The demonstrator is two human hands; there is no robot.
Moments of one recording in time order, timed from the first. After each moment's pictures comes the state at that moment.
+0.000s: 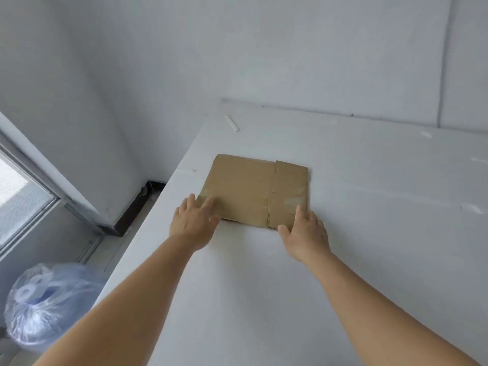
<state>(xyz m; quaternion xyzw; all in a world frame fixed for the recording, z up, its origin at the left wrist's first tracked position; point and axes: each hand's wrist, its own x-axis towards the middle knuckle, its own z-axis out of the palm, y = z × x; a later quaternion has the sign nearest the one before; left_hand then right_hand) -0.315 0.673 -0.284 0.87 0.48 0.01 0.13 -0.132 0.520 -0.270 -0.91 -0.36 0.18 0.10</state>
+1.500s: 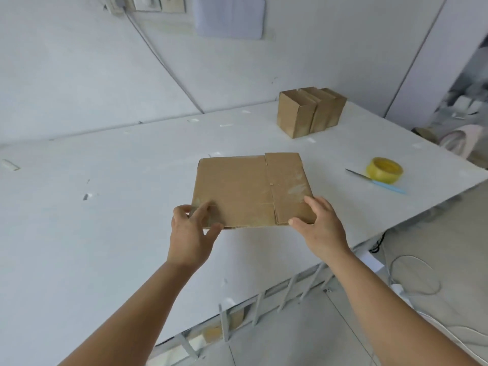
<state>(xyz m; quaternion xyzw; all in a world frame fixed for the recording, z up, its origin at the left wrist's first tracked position) -0.139 0.227 -0.221 0.91 0.19 0.19 0.32 -0.043 -0.011 -0.200 -0.92 -0.11 -0.01 0.37</state>
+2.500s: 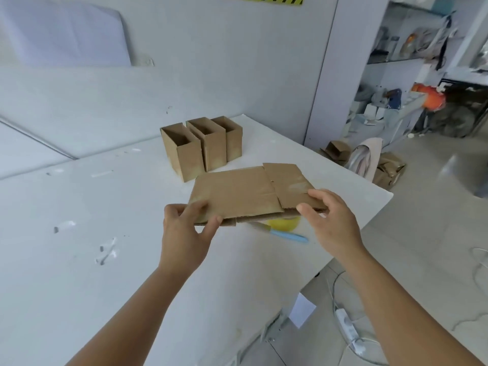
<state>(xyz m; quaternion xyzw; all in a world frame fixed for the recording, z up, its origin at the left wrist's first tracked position) 0.156 -0.009 -0.176 0.89 0.09 0.23 0.39 0.203 -0.268 -0.154 -0.89 -0.03 -0.13 0.43</state>
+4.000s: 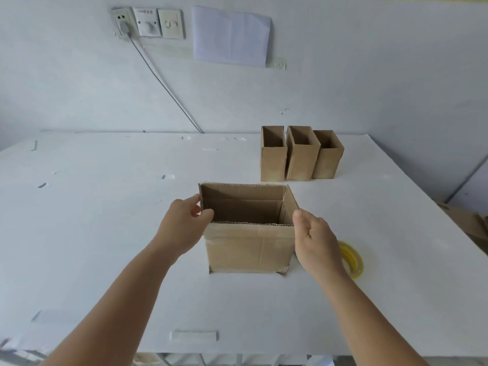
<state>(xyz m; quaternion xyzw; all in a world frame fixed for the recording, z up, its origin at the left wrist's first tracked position) 0.131 -0.030 -0.133 0.79 0.37 0.22 0.43 0.276 -0.211 -0.158 -0.85 -0.30 0.03 0.44</state>
